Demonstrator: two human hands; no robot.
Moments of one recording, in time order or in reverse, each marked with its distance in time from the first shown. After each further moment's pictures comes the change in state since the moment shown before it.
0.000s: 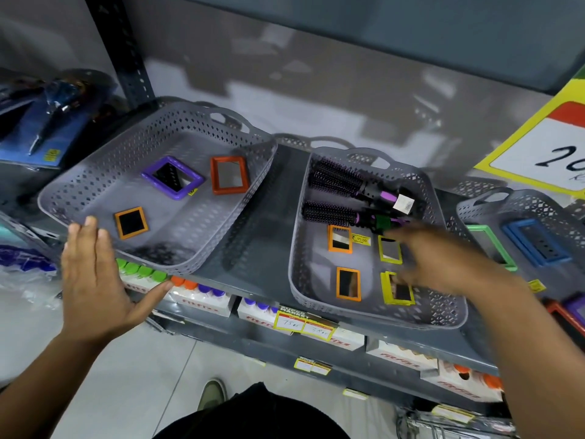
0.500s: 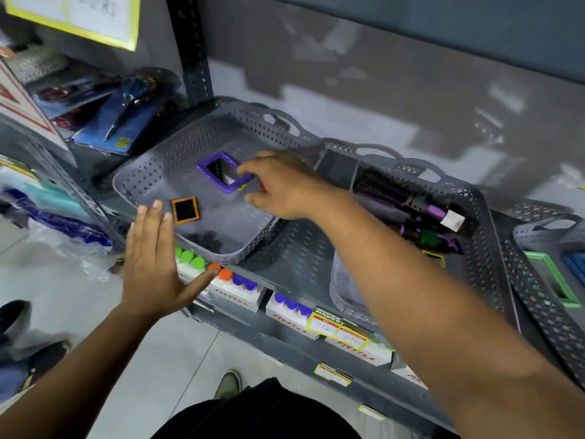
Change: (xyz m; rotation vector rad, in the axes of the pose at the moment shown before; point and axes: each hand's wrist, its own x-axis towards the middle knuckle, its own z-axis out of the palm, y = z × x) left_hand -0.004 -0.003 0.001 0.010 0.015 0.016; right_hand 0.107 -0.238 -0.063 0.194 0.296 -0.649
